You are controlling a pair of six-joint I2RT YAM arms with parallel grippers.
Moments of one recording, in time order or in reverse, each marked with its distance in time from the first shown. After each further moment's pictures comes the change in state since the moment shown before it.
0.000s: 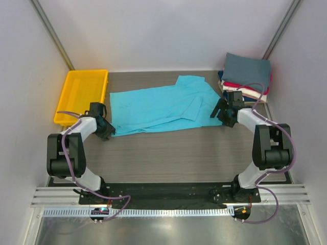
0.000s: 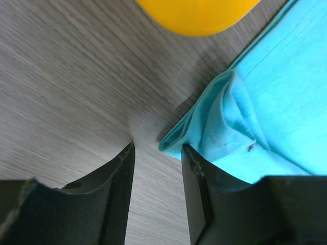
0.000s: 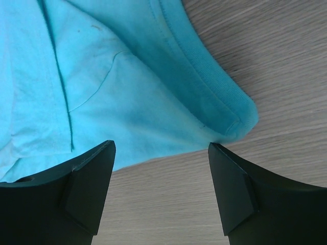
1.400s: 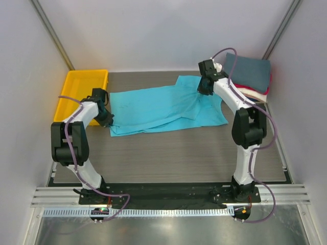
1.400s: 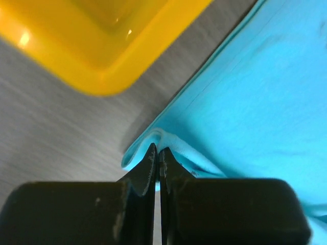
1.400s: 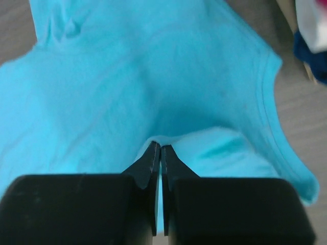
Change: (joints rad) left arm -0.037 0.133 0.288 -0.198 -0.068 -0.018; right arm 0.261 0.336 0.755 -0.376 0.337 0.047
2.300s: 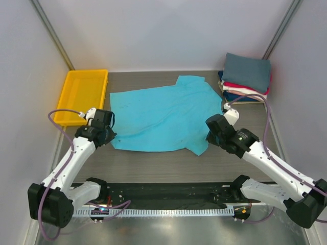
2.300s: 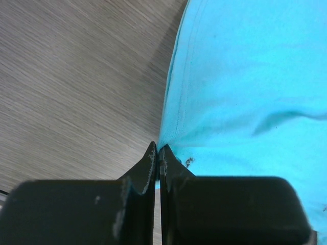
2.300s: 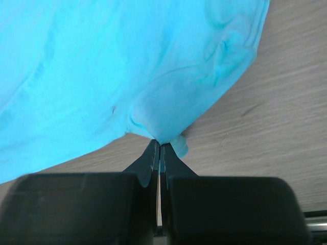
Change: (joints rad) left arm -0.266 -0.660 -0.330 -0.108 -0.210 -0.028; right arm 0.391 -1.022 -0.871 -0.149 0.159 0.377
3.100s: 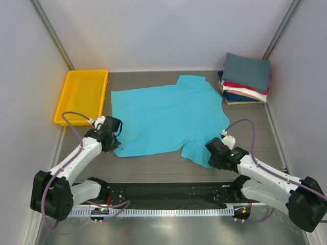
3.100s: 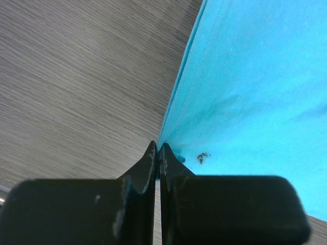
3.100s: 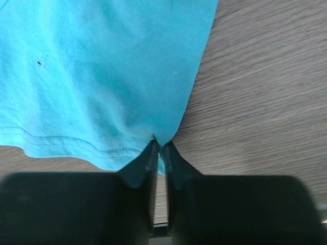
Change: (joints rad) left arm -0.060 0.102 -0.113 0.049 -0.026 0.023; right arm 0.001 -0.015 -0.436 0.150 -0.145 0.071
